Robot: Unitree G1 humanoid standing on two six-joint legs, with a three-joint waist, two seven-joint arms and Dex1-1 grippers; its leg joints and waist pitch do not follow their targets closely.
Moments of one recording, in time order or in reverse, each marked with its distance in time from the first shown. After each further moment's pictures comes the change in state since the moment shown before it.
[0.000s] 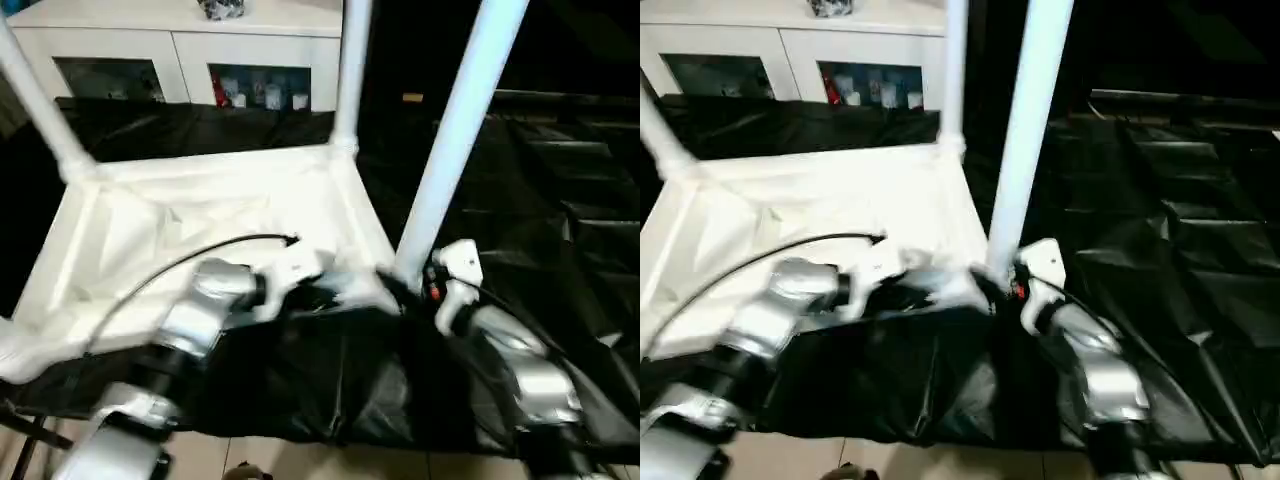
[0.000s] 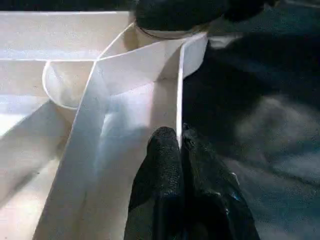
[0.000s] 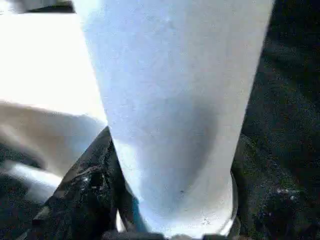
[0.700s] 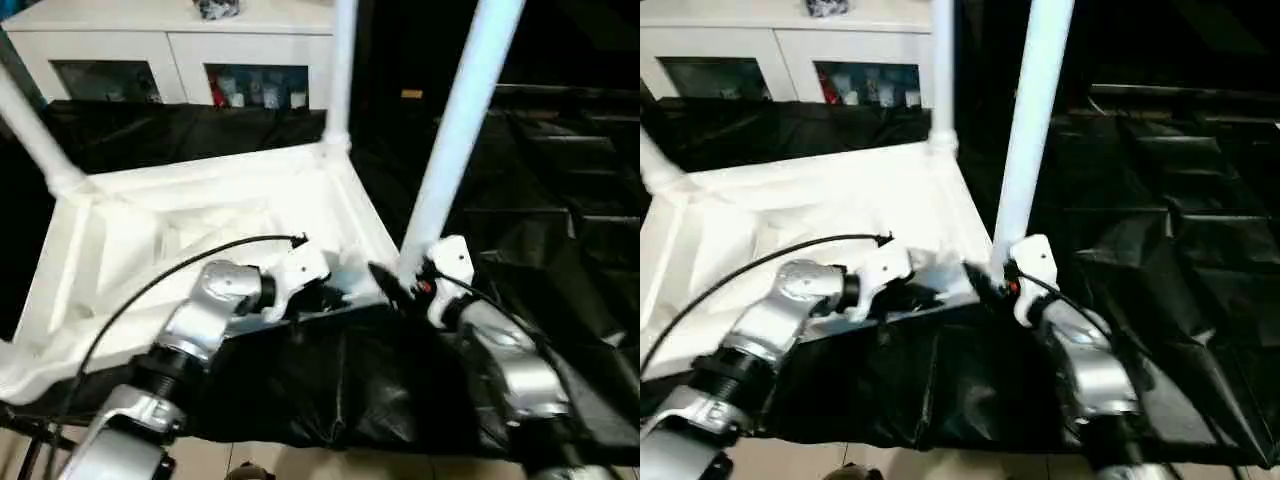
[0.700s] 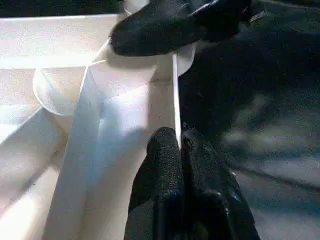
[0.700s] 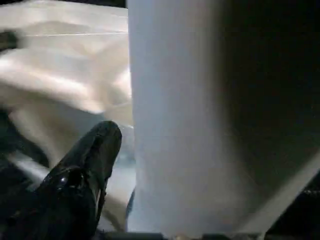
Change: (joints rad) left arm -0.004 0.077 -0.021 -0.003 -0.055 -0.045 -0.184; right arm 0.020 -0.128 0.090 -0.032 0.031 -0.063 0.254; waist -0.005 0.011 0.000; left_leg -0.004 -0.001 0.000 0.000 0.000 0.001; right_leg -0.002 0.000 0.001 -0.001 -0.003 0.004
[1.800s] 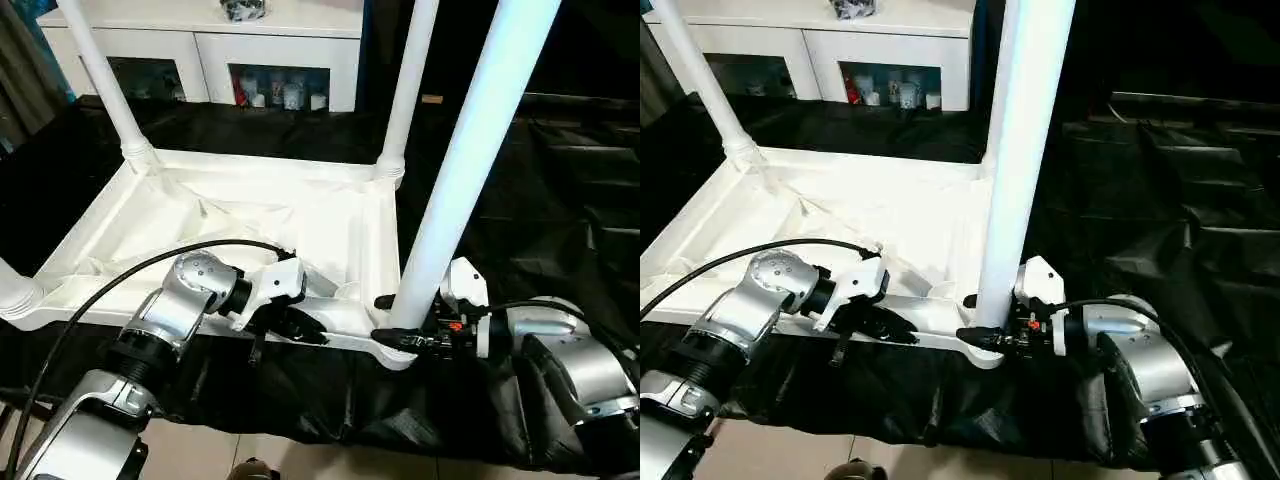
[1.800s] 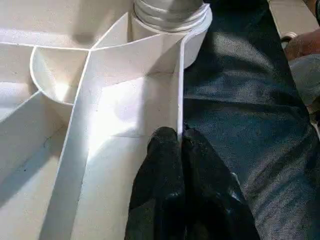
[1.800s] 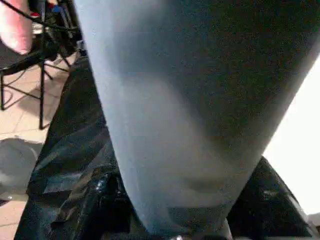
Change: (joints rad) left arm -0.041 0.088 -0.041 0.066 -0.027 -0.068 -0.256; right arm 0.007 -0.219 0.092 -0.125 0.114 0.108 0.497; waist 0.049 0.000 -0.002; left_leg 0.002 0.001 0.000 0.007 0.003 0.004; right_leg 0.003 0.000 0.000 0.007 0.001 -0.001
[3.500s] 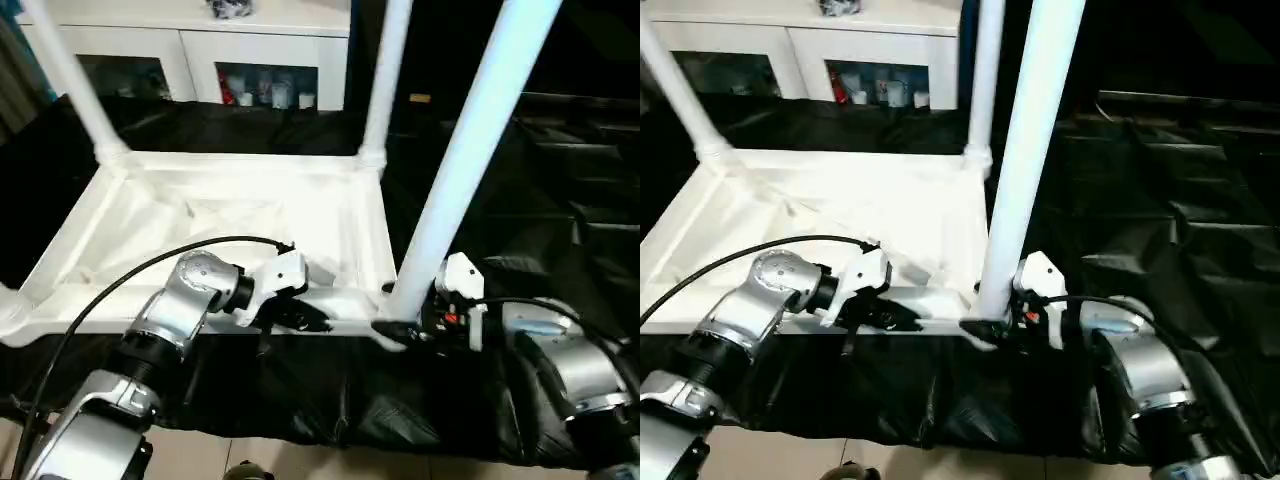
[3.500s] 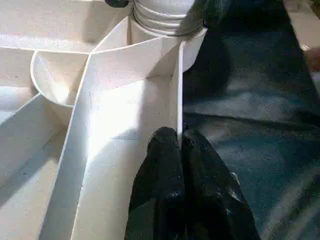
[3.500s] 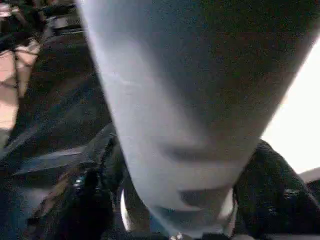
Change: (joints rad) left arm -0.007 -0.005 0.011 0.016 -0.008 0.007 0.033; right arm -0.043 -0.001 0.008 0.079 -0.055 -0.018 -0.009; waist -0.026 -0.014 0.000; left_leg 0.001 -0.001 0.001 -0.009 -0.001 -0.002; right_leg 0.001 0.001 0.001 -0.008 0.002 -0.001
